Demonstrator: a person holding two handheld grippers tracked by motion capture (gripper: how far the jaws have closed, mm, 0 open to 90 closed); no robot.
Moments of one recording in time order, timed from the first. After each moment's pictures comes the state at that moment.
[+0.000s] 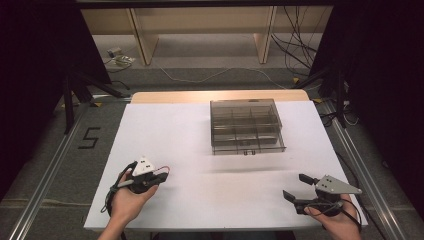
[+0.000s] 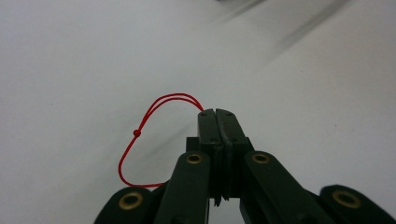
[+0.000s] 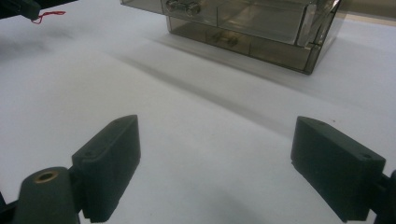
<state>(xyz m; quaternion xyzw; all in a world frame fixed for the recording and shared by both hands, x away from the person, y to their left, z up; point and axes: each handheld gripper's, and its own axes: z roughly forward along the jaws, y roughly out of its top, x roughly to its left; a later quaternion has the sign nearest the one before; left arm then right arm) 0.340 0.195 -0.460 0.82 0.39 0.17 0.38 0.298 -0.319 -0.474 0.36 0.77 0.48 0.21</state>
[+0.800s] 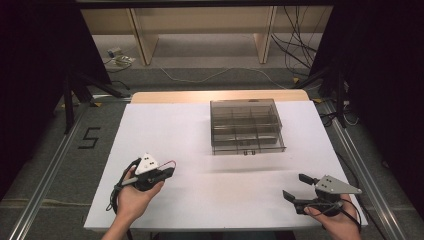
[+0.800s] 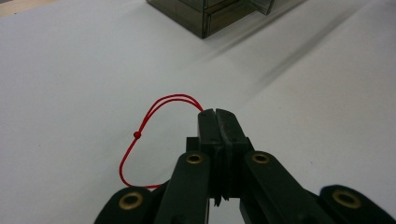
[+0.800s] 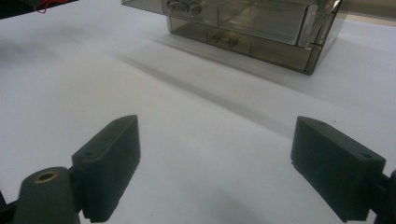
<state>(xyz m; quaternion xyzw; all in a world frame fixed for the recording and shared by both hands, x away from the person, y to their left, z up) 0.342 0.180 -0.448 0.80 0.38 0.18 0.42 0.298 -0.319 -0.474 0.36 0.77 0.48 0.21</state>
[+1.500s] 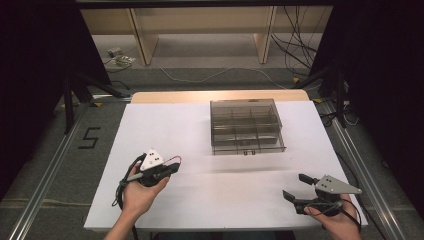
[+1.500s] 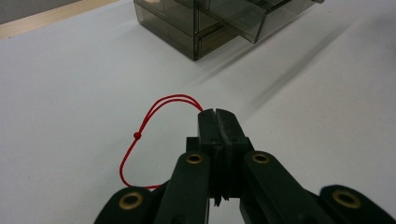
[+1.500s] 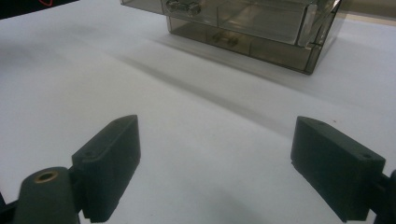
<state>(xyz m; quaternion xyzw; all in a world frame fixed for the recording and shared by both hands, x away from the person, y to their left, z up) 0.349 0.165 -0.438 0.80 0.37 0.18 0.44 0.298 -0.319 -0.474 0.36 0.77 0.48 0.21</state>
